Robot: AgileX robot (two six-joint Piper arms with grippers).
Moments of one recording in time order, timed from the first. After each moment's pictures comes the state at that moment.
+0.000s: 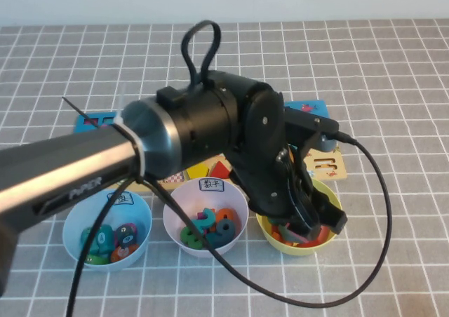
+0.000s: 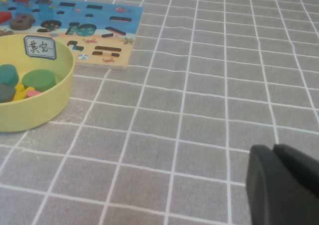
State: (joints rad) right arm 0.11 -0.01 0.03 0.20 0.37 -0.21; left arm -0.86 1.87 -1.49 -0.23 0.92 -0.06
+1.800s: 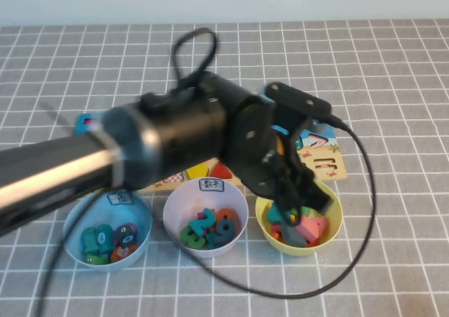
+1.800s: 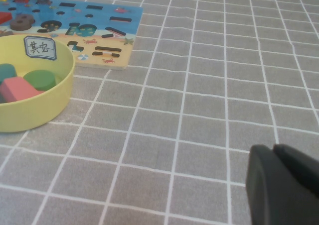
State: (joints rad) right arm 0.11 -0.01 0.03 0.20 0.37 -0.21; left arm -0.87 1.82 -1.43 -0.05 0.72 -0.09
